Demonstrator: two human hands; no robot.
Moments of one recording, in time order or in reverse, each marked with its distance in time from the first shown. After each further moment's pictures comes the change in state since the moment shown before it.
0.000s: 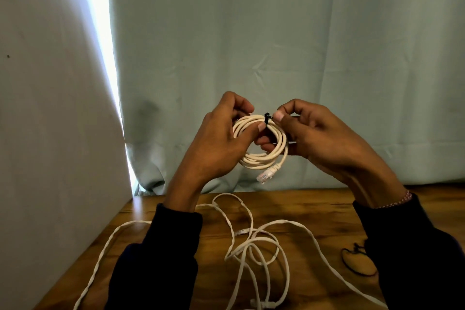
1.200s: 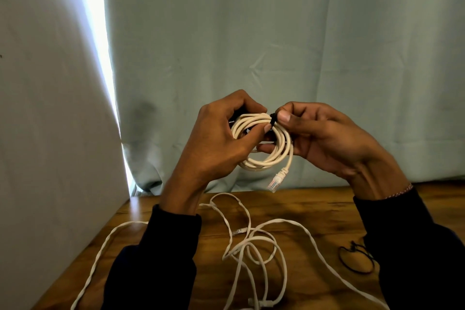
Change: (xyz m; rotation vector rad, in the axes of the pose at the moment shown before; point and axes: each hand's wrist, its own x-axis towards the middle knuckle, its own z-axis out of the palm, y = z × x) left_hand -0.004 0.011 -0.002 -0.040 0.030 0.180; right_hand 0.000 0.006 -0.013 0.349 -0.230 -0.022
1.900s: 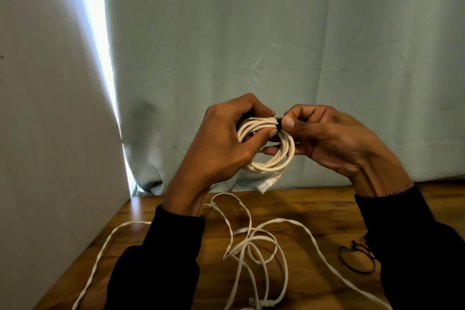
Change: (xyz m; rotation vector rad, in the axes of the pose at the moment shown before) left_hand -0.001 0.003 0.002 0.019 -0.055 0.040; right_hand -0.002 -0.002 -0.001 0.037 0.080 0.065
